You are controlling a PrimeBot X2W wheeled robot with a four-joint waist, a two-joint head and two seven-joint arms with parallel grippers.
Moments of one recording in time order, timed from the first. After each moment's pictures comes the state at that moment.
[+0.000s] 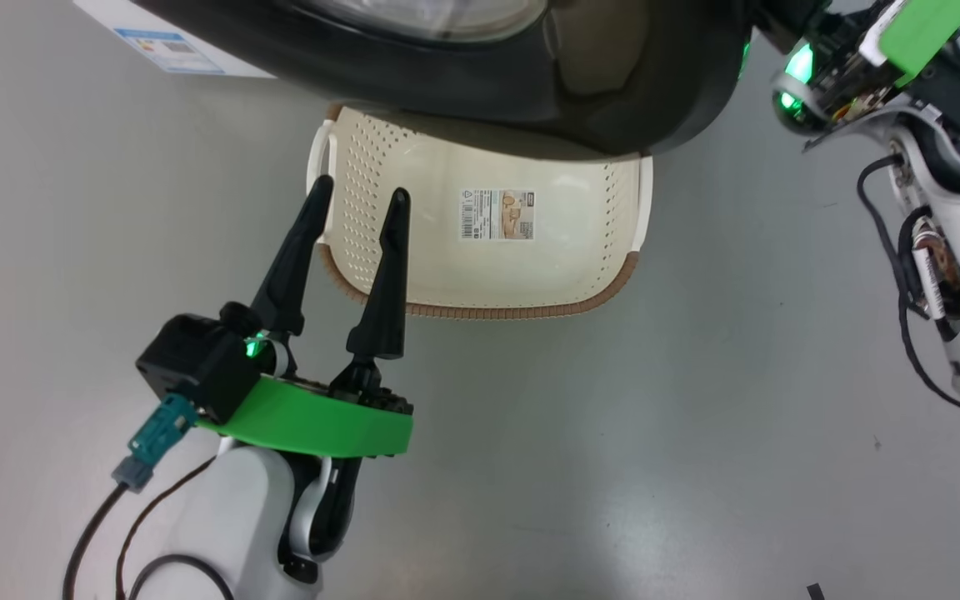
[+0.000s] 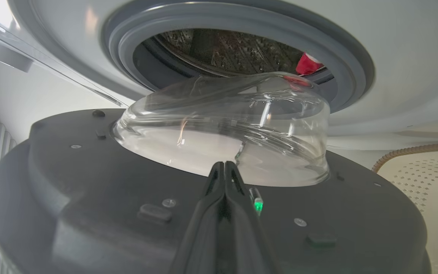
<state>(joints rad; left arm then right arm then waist) -0.49 0.03 -0.30 0.12 -0.42 0.01 -0.25 -1.03 -0.22 0.26 0.46 1.76 0.13 0.60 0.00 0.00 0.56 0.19</state>
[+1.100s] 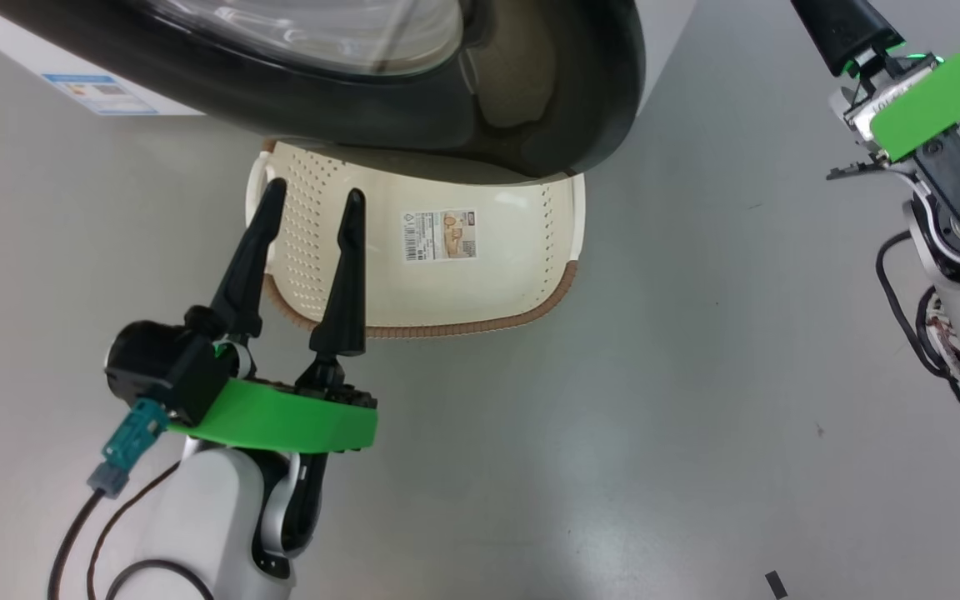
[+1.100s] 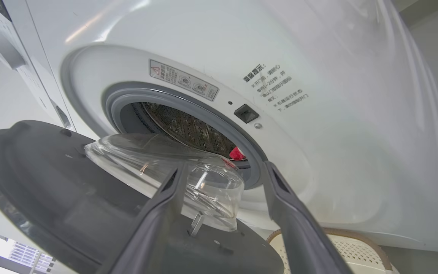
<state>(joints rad) -0.47 0.03 -0.23 0.14 -0.34 -0.01 -0.25 -0.89 -0.31 0.27 0.27 1.41 0.13 0.22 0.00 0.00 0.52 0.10</state>
